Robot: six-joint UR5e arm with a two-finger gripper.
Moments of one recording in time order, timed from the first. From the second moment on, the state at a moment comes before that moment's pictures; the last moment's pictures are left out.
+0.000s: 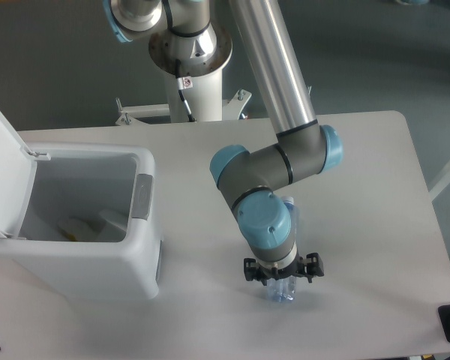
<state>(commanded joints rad) 2.40 -2.28 -1.43 -0.88 1.82 0.45</state>
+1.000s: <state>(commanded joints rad) 2.48 -2.05 -1.18 -0.85 1.22 -0.02</state>
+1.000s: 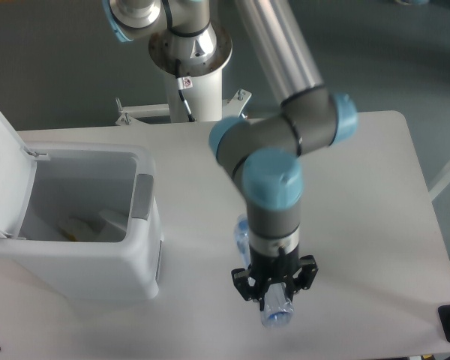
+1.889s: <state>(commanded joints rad) 2.39 -1.86 -1.28 -0.73 0.70 -0.03</state>
